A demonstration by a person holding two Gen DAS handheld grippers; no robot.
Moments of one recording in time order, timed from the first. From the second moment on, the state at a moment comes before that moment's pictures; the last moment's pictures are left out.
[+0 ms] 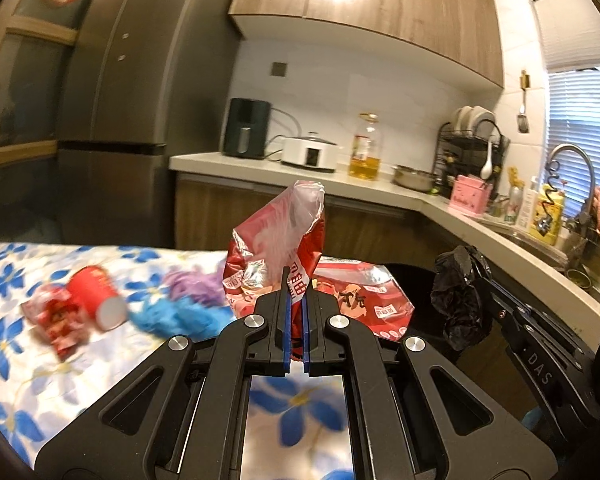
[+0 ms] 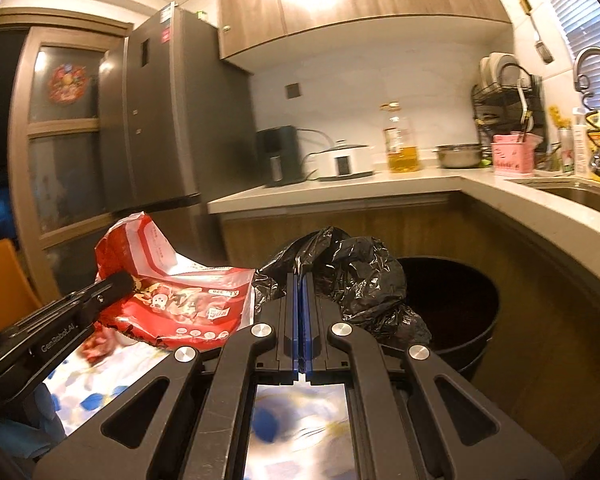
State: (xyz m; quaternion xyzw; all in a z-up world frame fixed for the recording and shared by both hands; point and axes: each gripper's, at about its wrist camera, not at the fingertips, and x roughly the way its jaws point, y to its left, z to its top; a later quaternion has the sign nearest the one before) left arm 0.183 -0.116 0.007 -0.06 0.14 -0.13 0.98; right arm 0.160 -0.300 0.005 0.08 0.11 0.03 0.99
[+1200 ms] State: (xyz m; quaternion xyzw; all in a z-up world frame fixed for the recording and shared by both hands) left arm 0.256 -0.227 0.007 -0.04 0.14 -0.20 0.97; right arm 0.200 -0.373 0.012 0.08 0.10 -0.05 0.99
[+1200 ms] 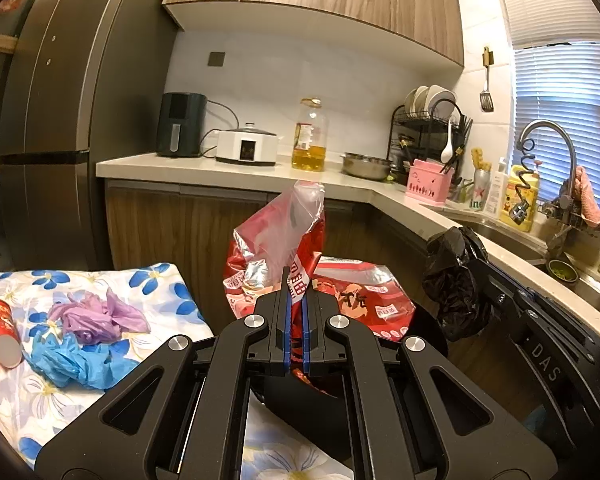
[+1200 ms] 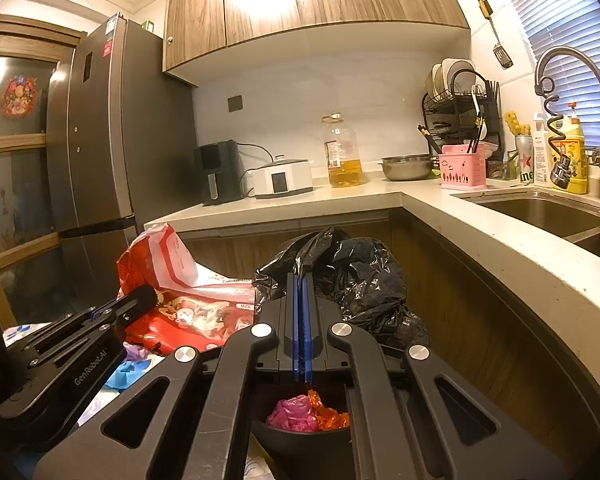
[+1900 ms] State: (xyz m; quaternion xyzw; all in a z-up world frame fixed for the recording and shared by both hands) left arm 0.280 -0.248 -0.006 -0.04 0.16 -0.22 0.96; right arm 0.217 -0.380 0.008 0.08 0.10 -0.04 0.99
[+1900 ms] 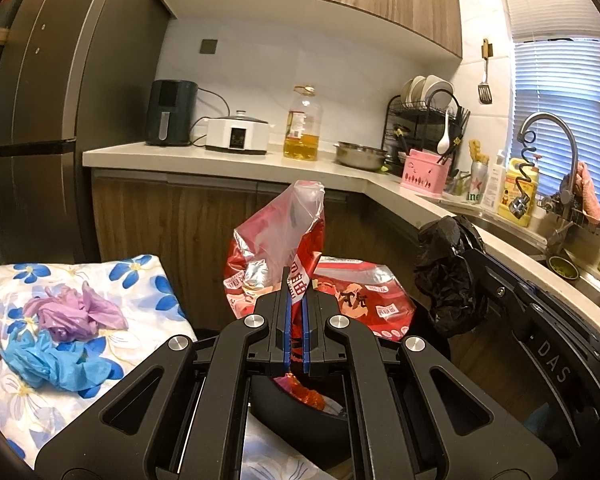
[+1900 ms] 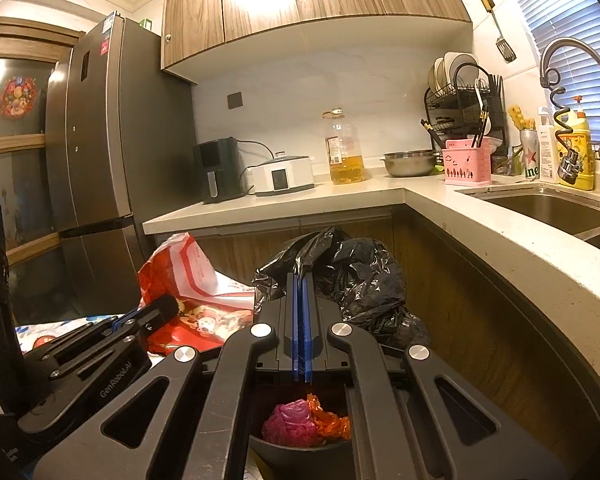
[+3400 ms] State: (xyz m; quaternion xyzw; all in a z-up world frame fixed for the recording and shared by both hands) left arm 0.267 -0.204 -0.019 -0.05 0.17 -0.15 0.97; right arm 0.210 -0.384 -0.010 0.10 0.13 -0.08 0.98
